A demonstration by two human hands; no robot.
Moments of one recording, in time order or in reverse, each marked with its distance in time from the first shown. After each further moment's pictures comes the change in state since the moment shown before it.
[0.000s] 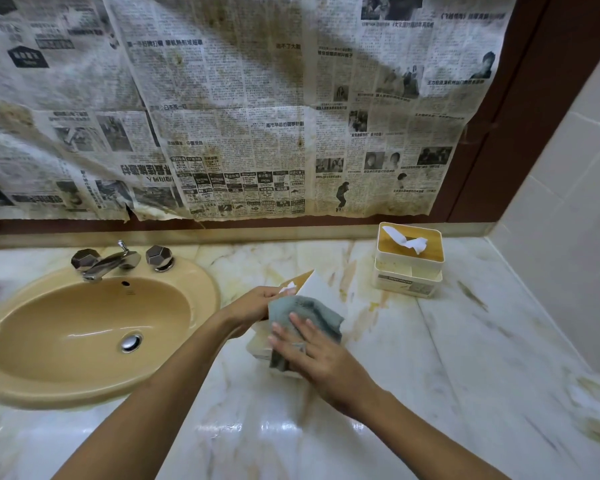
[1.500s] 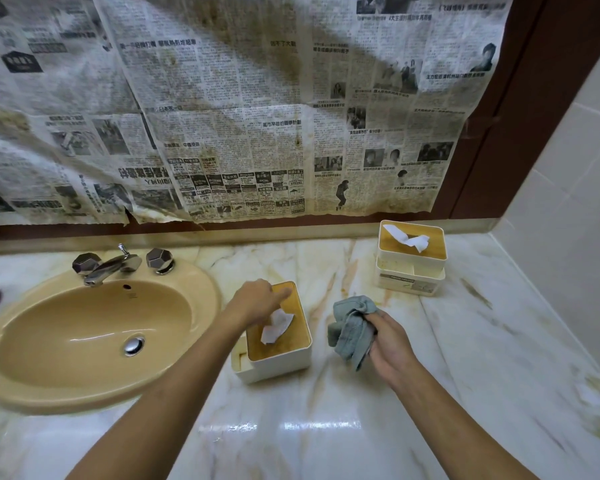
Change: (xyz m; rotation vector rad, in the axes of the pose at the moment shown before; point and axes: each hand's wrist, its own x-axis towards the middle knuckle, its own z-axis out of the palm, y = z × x) left_hand 0.010 0.024 0.002 0.731 0.311 -0.211; right_hand -0.009 0.054 -0.035 1.462 0.713 1.504
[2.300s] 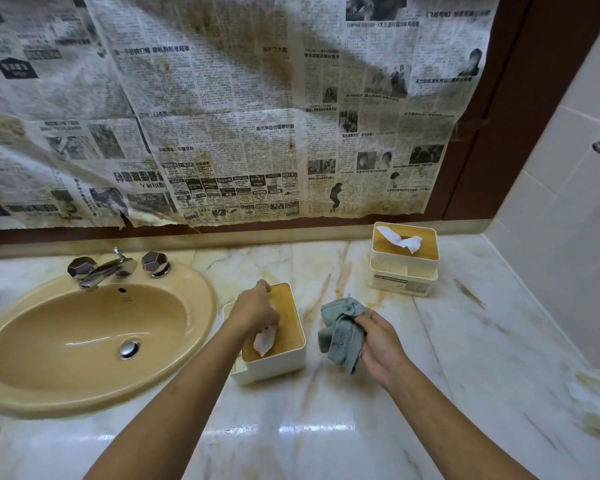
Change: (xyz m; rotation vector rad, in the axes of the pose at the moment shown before) left_hand -0.003 0.004 0.019 -0.059 0.037 -0.120; right_hand -0.008 -0.003 0.004 -0.073 -0.069 -0.021
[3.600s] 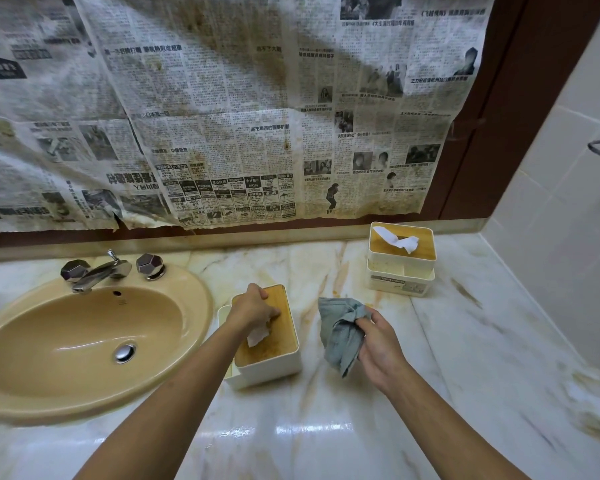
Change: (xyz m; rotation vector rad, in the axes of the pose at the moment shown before) left_hand 0.023 -0.008 0.010 -0.252 -0.012 -0.114; right_hand 0.001 0.001 -0.001 0.052 0.019 -0.030
